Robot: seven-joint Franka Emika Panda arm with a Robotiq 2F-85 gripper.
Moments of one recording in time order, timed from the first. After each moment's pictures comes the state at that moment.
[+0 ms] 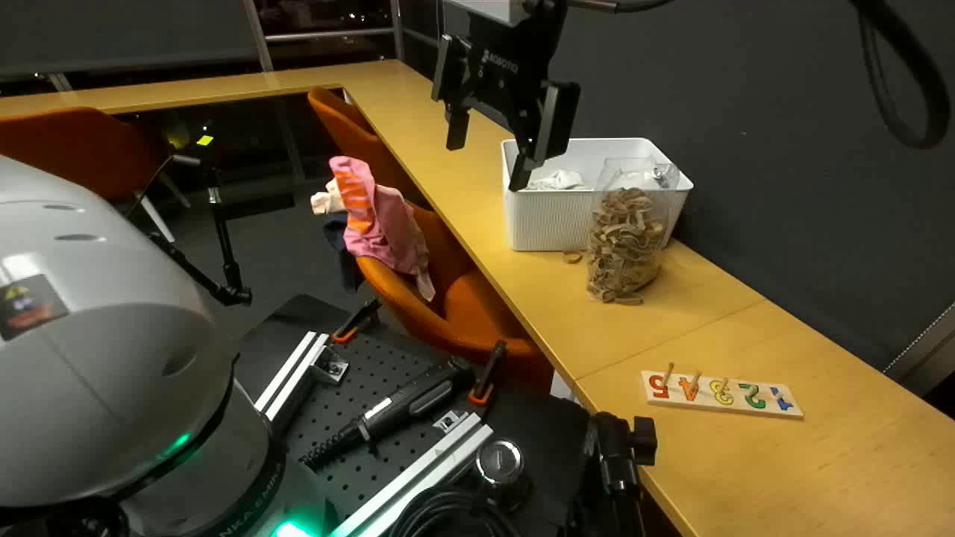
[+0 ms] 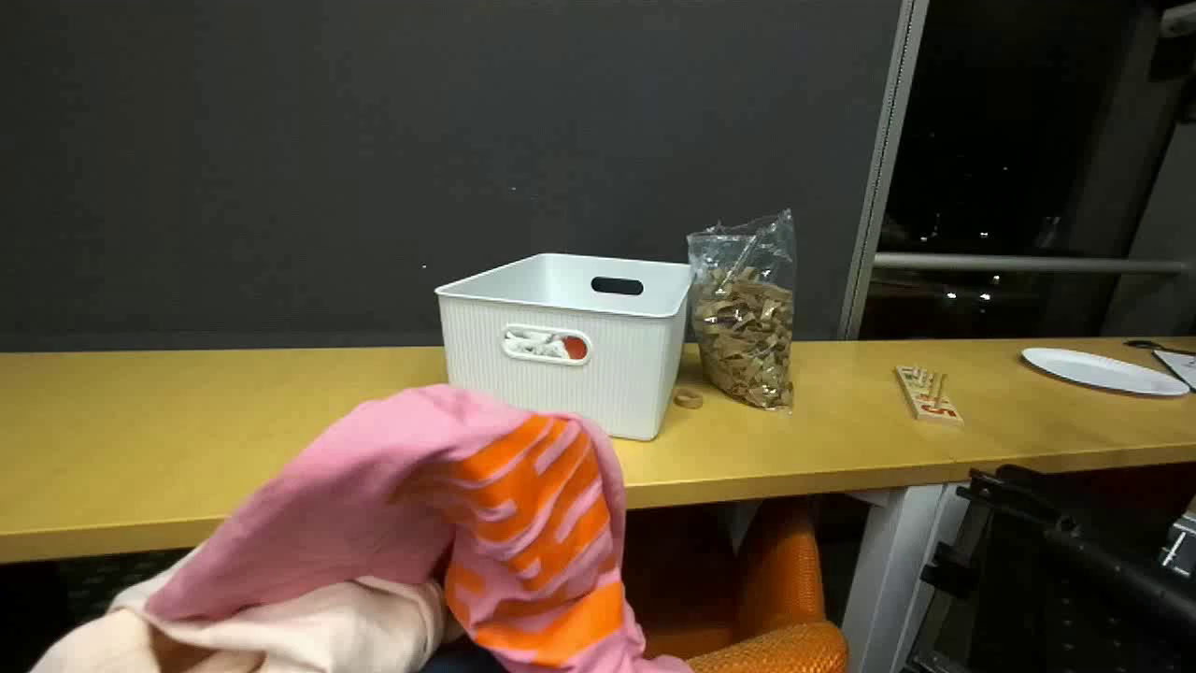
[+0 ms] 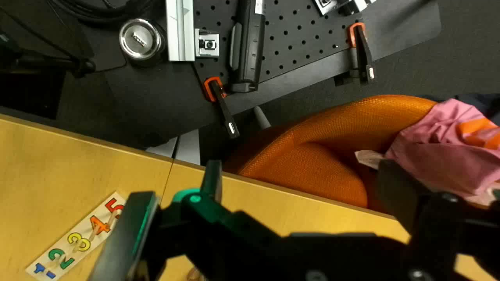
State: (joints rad) arm -0.15 -0.63 -0.25 -2.53 0.00 1.81 -0.06
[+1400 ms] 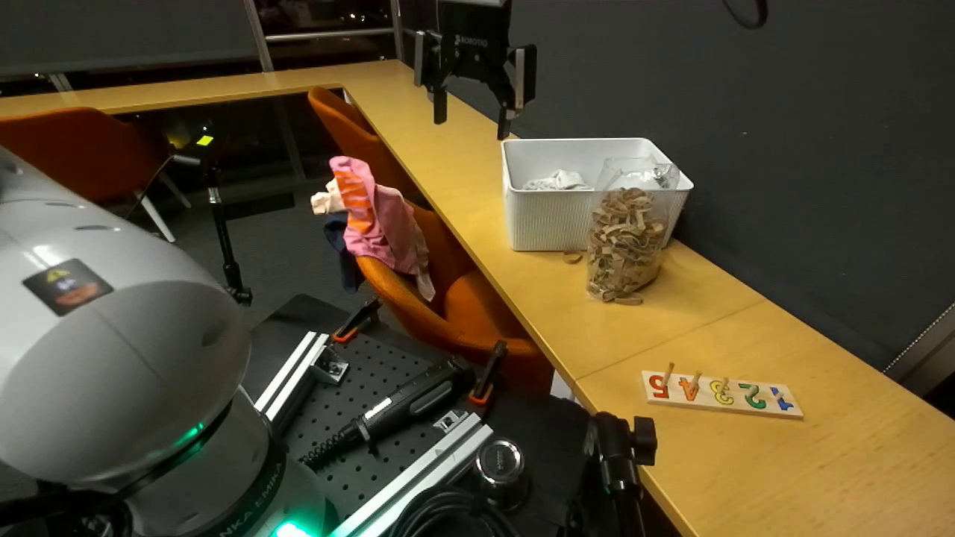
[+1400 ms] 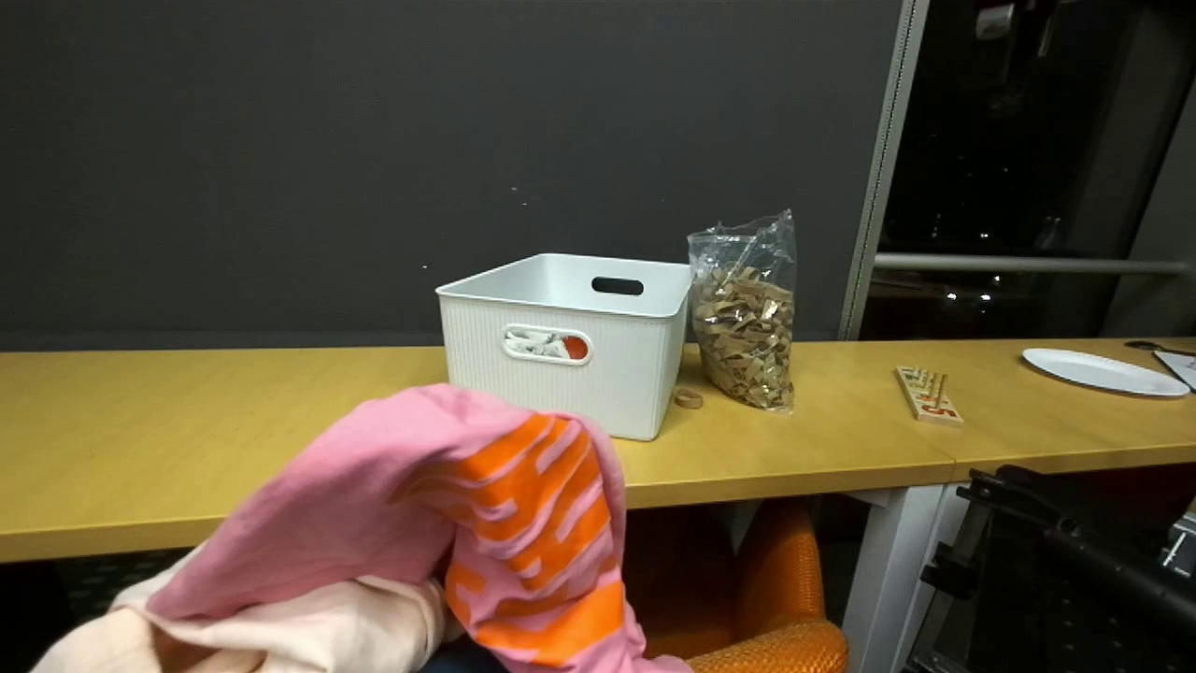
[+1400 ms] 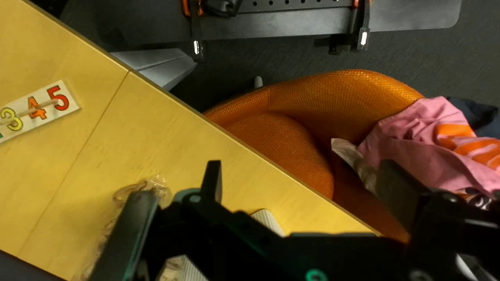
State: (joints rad) arm -0.02 -0.40 -0.08 -2.39 0.01 1.96 -0.10
